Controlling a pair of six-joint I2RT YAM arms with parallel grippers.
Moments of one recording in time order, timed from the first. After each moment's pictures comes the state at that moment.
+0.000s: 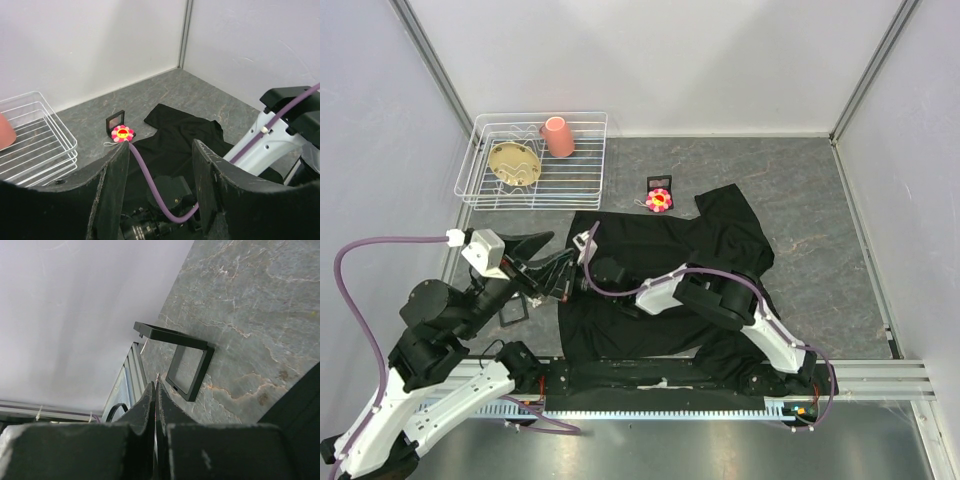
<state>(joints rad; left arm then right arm) -0.78 0.38 0.92 -0.37 -0.04 -0.07 1.14 2.28 1.25 0.95 -0.14 1.05</state>
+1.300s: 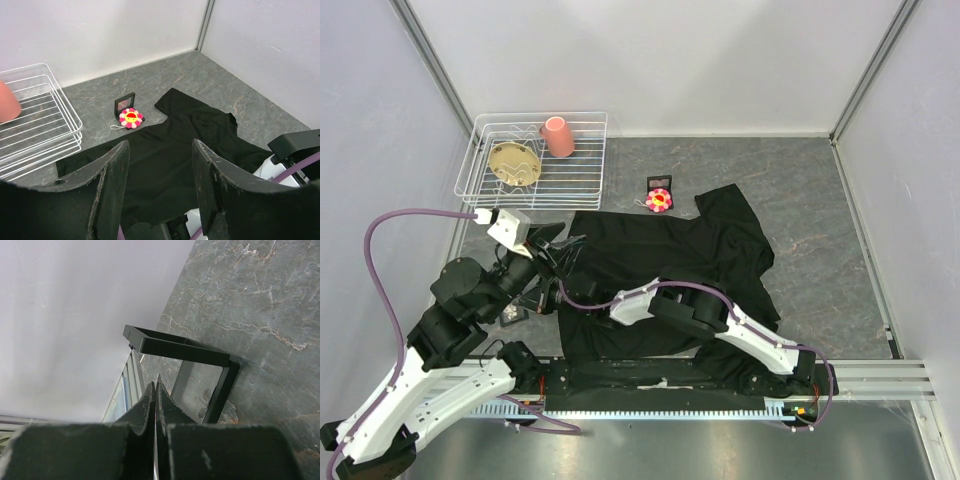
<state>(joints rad) -0.78 0.51 0.91 -0.34 -0.15 -0.11 1.24 2.52 1.56 0.91 -0.04 1.07</state>
